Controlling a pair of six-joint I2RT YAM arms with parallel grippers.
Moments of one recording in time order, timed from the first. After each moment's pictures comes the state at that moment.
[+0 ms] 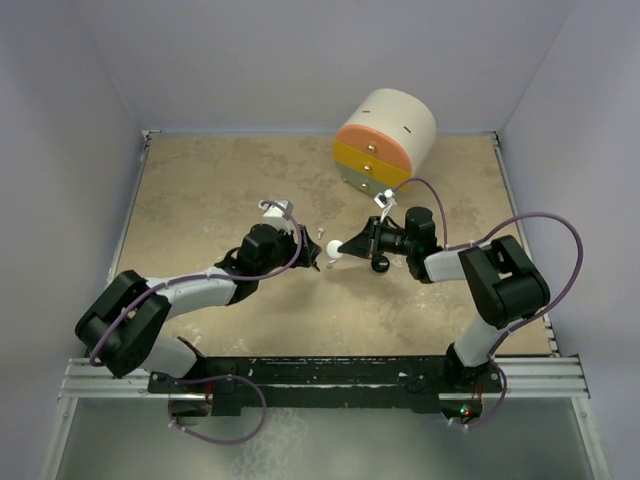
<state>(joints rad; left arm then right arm) -0.67 1.41 0.57 0.42 -0.05 -0.51 0.34 1.69 0.58 0.79 -0.81 0.63</state>
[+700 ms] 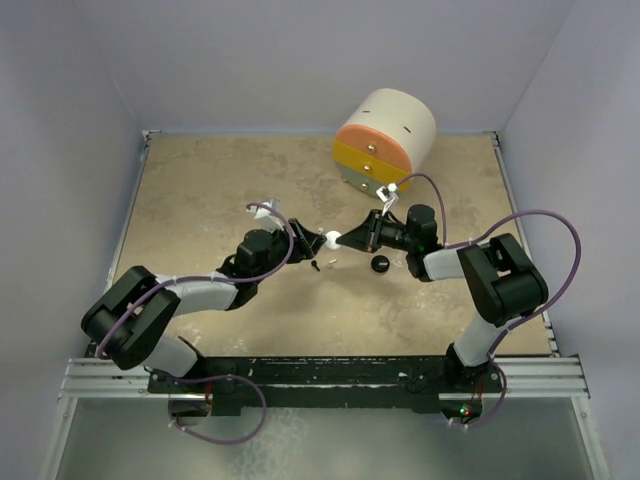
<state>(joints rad) -0.67 1.46 0.50 0.72 -0.04 -0.81 0.33 1.71 0.60 0.91 -0.80 0.72</state>
